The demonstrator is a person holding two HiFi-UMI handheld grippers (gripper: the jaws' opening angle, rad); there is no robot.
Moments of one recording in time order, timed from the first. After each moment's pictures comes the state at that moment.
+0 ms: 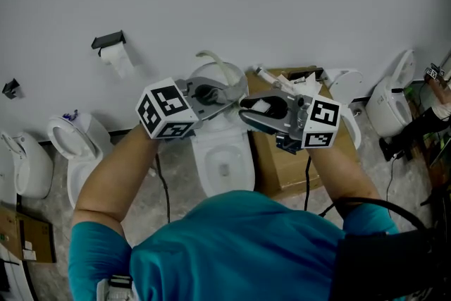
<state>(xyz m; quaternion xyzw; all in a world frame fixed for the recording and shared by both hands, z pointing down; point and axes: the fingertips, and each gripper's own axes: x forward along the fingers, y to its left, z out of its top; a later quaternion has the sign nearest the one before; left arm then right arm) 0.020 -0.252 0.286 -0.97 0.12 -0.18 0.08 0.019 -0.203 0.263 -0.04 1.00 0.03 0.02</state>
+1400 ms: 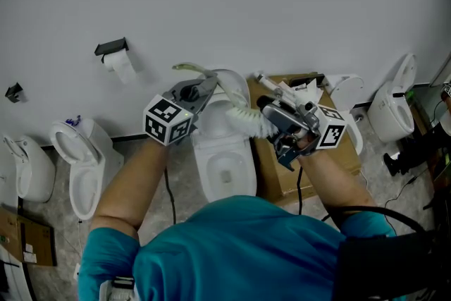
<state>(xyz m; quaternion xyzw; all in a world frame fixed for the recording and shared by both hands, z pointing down) -0.038 -0.335 0.306 -0.94 0.34 -0.07 0.07 0.062 -0.201 0.216 0.06 0.94 -0.18 0.27</state>
